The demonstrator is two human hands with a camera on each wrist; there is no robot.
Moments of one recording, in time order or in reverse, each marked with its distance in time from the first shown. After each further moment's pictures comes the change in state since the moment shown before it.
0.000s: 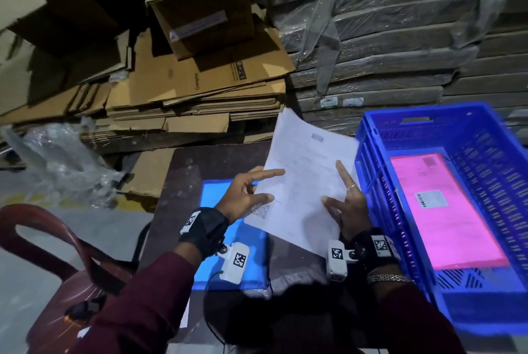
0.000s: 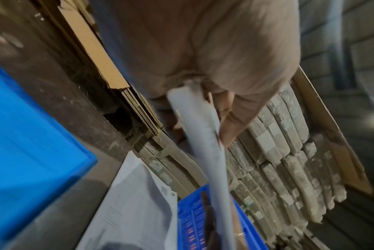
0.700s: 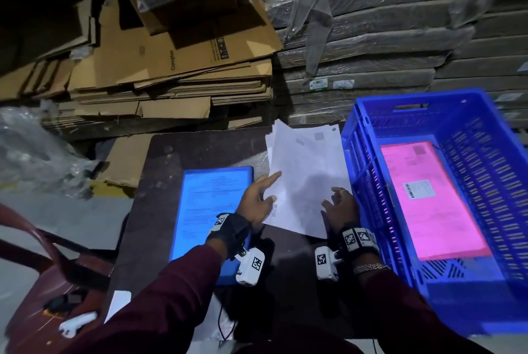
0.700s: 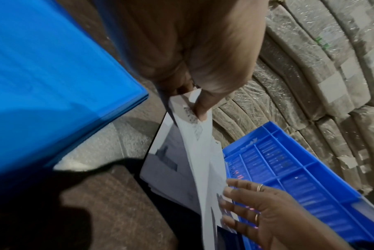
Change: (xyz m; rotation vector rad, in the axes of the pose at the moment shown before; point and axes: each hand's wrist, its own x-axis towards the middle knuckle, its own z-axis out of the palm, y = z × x) left_hand 0.049 -0.104 0.065 0.167 0.086 -0.120; right_hand 0.031 0.071 -0.056 -0.746 0.424 0.291
